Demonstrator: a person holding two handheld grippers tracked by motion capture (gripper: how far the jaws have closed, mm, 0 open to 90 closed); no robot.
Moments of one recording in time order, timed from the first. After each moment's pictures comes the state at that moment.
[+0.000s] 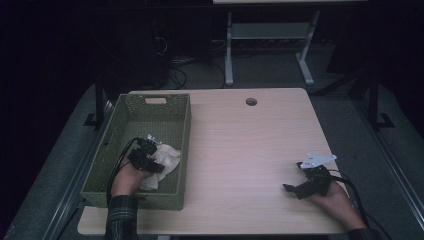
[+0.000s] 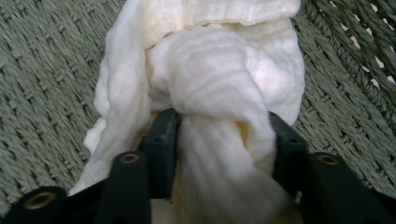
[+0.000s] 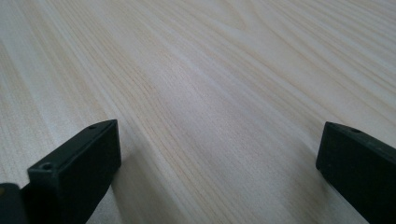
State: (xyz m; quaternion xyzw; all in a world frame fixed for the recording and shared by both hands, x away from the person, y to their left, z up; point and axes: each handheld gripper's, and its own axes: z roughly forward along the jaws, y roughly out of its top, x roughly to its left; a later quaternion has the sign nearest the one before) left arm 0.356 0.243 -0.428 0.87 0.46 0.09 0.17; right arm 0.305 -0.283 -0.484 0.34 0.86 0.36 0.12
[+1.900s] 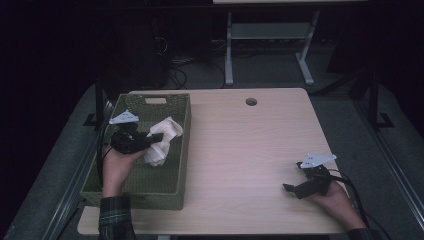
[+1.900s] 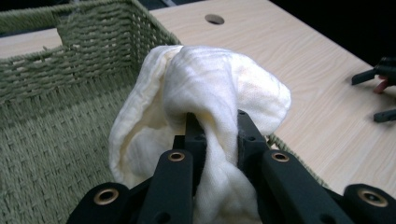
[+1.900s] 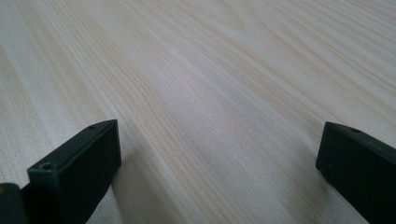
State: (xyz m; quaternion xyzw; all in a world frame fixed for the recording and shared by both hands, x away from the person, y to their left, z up) left arm 0.342 0.261 -0.337 0.78 0.42 0.13 0.45; right arm 0.305 -0.283 -0.484 0.34 0.86 0.36 0.12
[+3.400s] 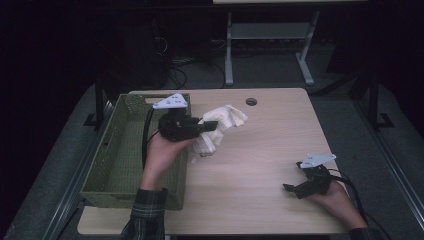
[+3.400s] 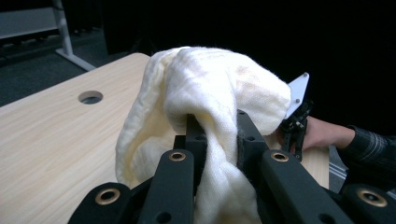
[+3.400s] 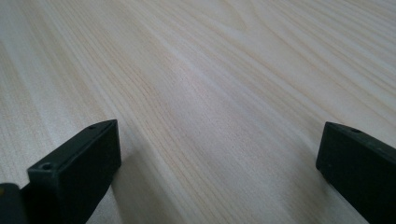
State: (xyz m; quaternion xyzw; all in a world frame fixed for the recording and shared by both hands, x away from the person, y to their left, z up) left arm 0.345 0.135 -0.289 0.79 0.25 0.05 0.55; right arm 0.306 -0.283 -0.484 0.33 0.86 0.36 0.12
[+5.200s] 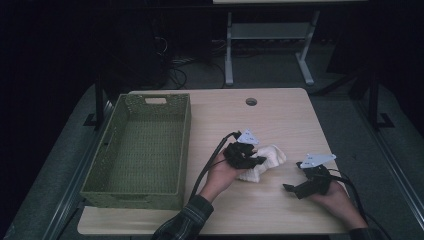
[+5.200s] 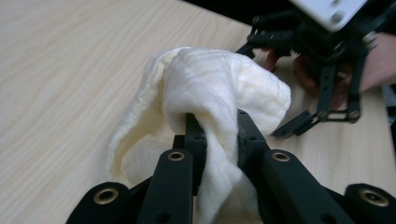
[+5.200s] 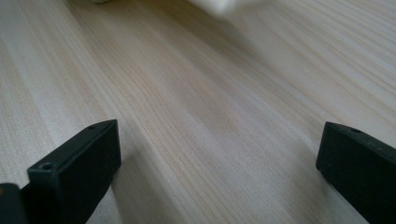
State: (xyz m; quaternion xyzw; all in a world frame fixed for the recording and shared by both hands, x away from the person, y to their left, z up) left arm 0.348 -0.012 -0.412 0.87 0.21 0.03 0.44; right arm 0.306 -0.283 -0.484 0.33 0.86 0.36 0.12
